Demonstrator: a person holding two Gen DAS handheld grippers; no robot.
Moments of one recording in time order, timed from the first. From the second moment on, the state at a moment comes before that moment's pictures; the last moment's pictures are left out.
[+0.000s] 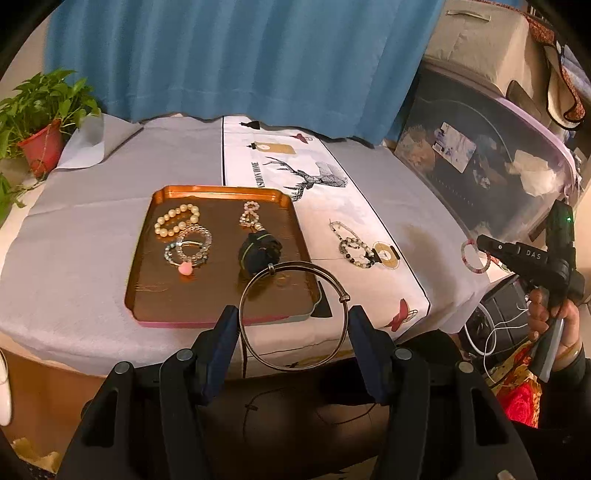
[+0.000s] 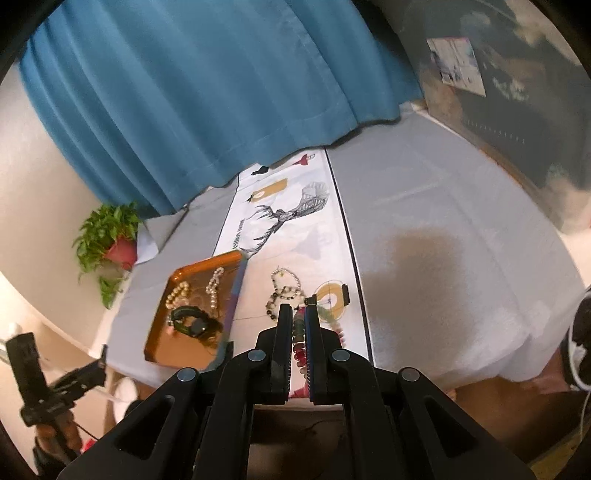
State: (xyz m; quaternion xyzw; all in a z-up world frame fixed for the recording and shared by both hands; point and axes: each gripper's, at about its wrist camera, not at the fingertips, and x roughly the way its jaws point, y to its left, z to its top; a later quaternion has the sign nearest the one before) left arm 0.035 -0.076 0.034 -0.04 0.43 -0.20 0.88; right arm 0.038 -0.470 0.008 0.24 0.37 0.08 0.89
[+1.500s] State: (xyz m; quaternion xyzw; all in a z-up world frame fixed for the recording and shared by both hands) left arm 0.155 -0.002 -0.030 -0.05 0.45 -0.12 0.88; right arm 0.192 -0.218 -0.029 0.05 0.40 0.17 0.90
